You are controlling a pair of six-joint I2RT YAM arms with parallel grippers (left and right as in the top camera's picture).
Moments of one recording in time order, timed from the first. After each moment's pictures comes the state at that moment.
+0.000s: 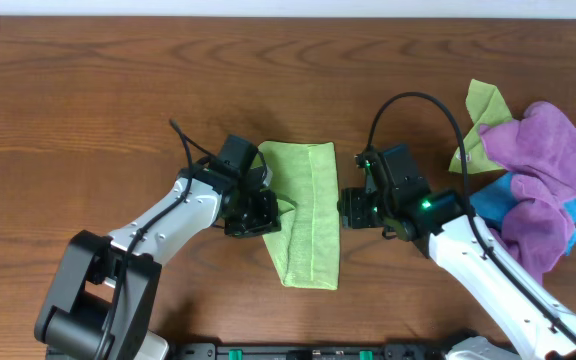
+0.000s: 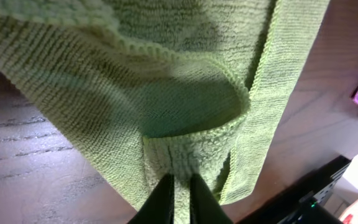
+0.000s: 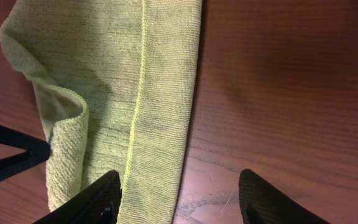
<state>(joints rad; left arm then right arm) -0.44 1.67 0.91 -0.61 0.56 -0.54 0.46 1.34 0.87 -0.65 -0.11 0.42</state>
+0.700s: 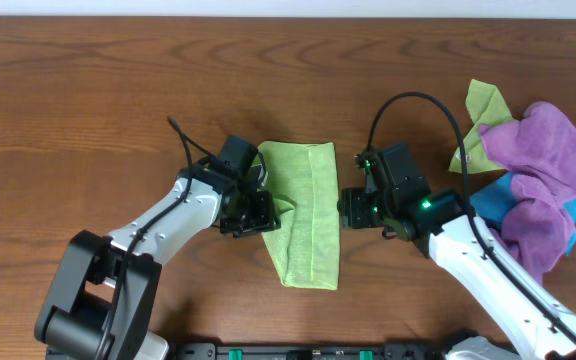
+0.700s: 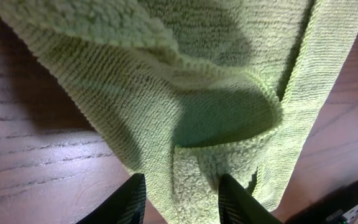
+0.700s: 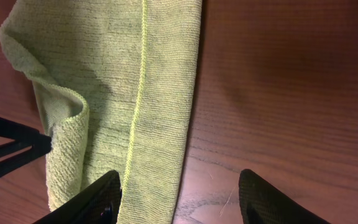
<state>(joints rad) -0.44 1.67 0.91 -0.62 0.47 -0.53 0.46 1.34 0.87 -0.66 -0.11 0.42</state>
